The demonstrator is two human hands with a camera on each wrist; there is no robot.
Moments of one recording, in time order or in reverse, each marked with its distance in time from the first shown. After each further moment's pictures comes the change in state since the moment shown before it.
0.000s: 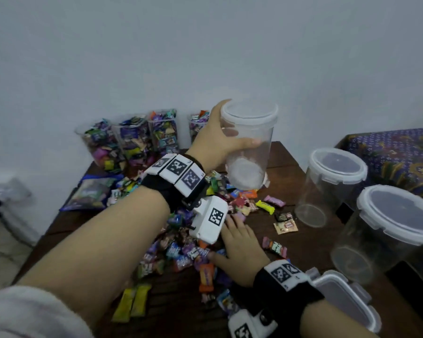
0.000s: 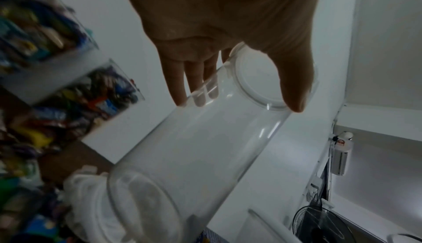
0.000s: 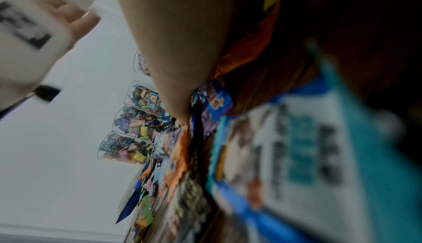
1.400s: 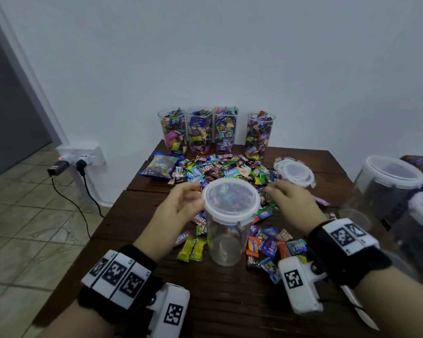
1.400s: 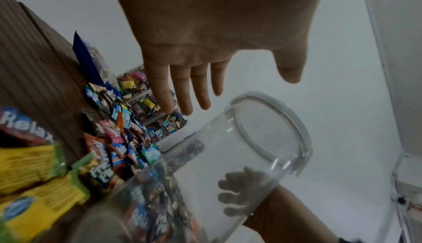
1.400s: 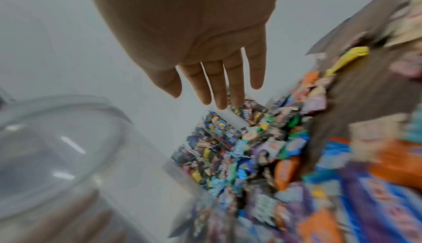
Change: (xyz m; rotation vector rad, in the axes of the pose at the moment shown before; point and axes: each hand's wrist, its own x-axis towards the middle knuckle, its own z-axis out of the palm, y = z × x) left_hand -0.244 -0.004 -0.099 -0.010 0.252 -0.267; right_hand -0.053 -0.018 -0.055 0.393 0.393 -0.060
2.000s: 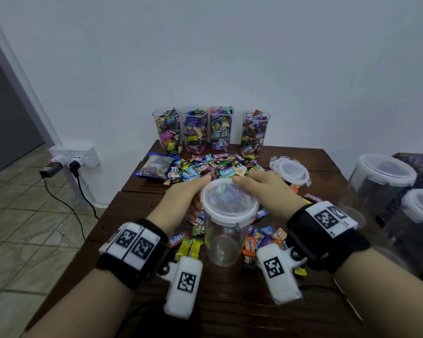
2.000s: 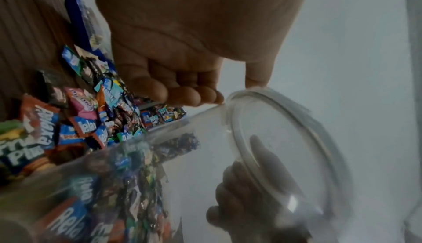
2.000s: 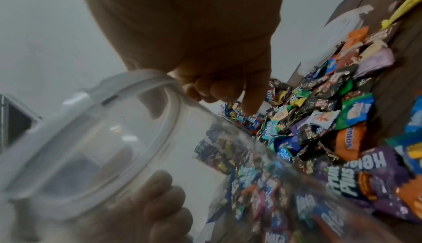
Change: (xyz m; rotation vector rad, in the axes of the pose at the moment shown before) left_hand 0.040 0.016 0.016 -0.098 -0.022 -0.264; right_hand 0.011 -0.040 0.005 0.351 -0.157 -0.041
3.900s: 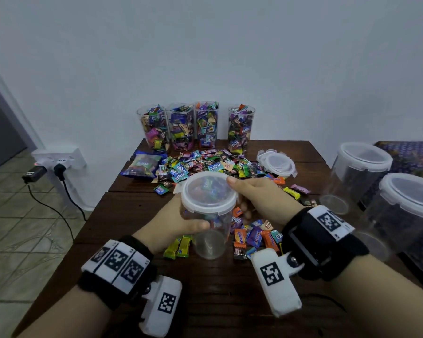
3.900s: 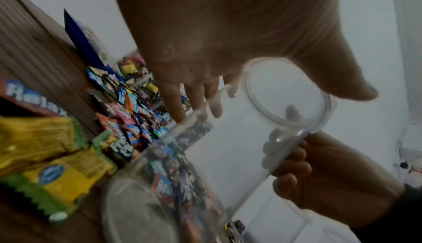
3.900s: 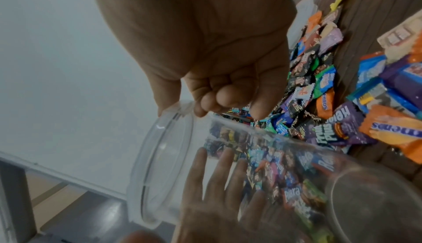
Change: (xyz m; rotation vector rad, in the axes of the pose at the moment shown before) left_hand -0.023 -0.023 0.004 -0.015 -0.429 0.324; right_hand -0.033 -0.002 -0.002 0.253 -0.075 0.204
